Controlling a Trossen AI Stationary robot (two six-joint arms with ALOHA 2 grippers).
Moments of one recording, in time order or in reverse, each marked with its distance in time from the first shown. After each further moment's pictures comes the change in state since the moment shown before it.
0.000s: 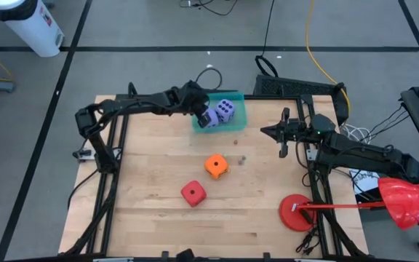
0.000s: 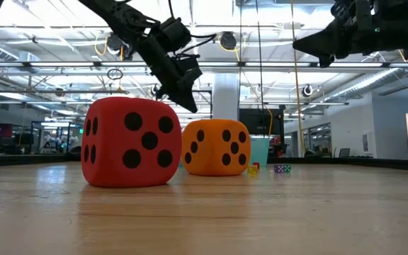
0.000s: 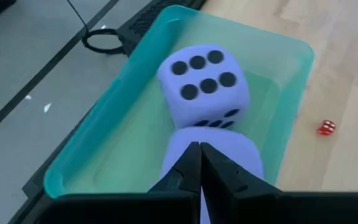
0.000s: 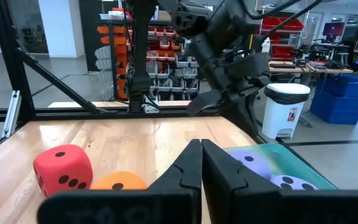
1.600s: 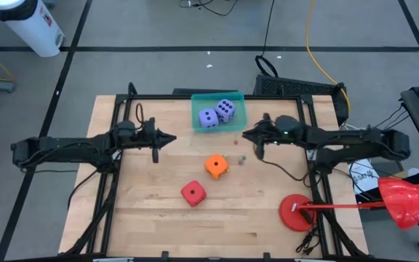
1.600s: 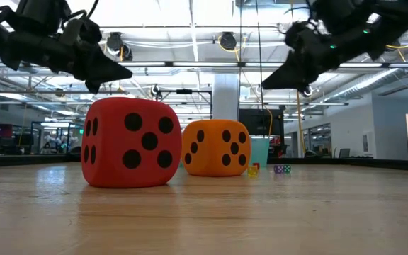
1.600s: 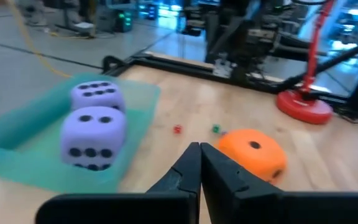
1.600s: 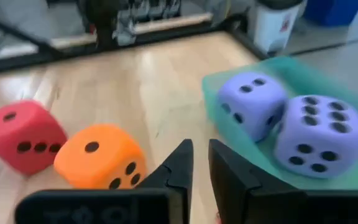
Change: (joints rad) left arm -0.186 -0.964 -1.040 0.662 0.188 -0.120; right arm 0.151 0.492 0.180 -0.059 0.233 0.105
